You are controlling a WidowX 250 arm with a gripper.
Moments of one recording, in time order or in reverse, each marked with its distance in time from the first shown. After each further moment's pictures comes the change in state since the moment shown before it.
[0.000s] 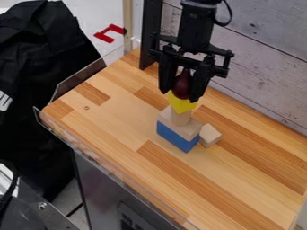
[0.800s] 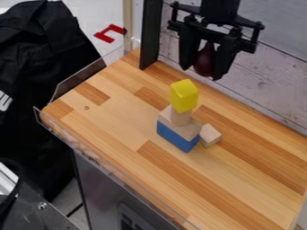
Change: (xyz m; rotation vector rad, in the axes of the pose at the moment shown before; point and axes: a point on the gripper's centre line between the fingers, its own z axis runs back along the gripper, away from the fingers) arm -0.012 -0.027 0.040 0.025 -0.065 -0.092
